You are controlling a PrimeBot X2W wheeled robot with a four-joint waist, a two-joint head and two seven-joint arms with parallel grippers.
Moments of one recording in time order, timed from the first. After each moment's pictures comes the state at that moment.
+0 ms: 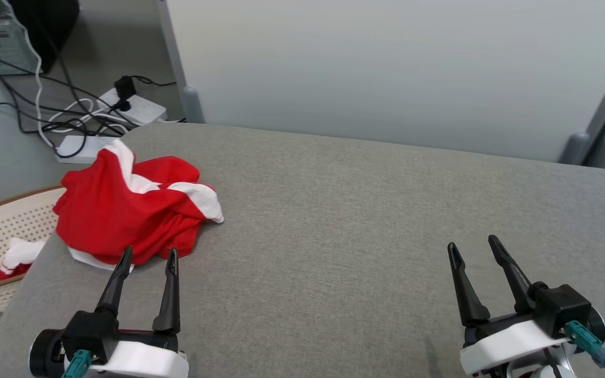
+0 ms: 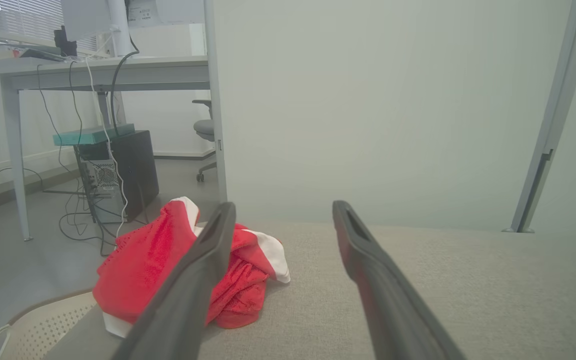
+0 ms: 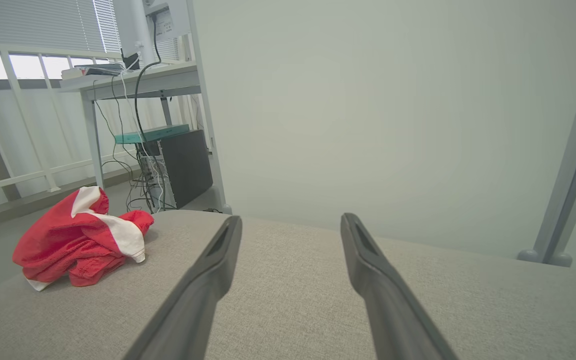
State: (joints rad) left arm 0.02 0.04 -0.02 0.10 -0.12 -0.03 -0.25; right arm -0.08 -0.05 0.15 0.19 0.18 0.12 -0.25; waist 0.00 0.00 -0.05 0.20
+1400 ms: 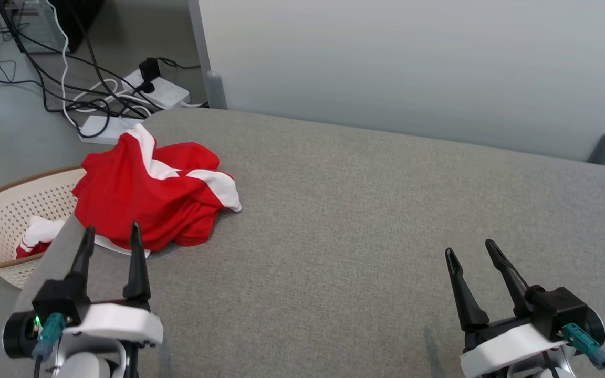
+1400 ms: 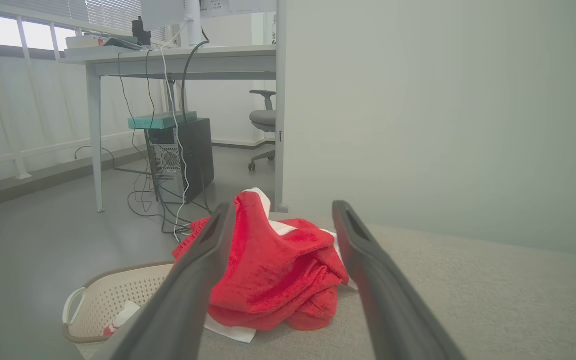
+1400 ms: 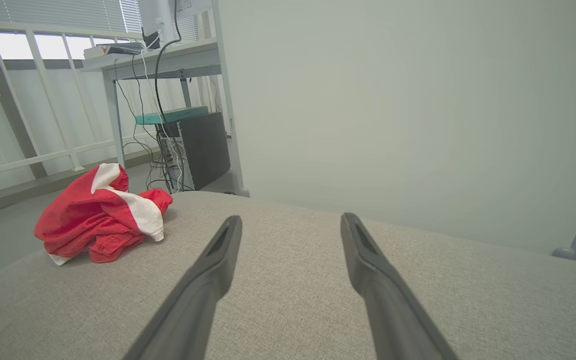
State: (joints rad) left arm -0.09 0.04 0.06 0.22 -0.13 0.02 -0.25; right arm -0.07 -0.07 0.17 0.20 0.18 0.12 -0.25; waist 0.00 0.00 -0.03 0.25
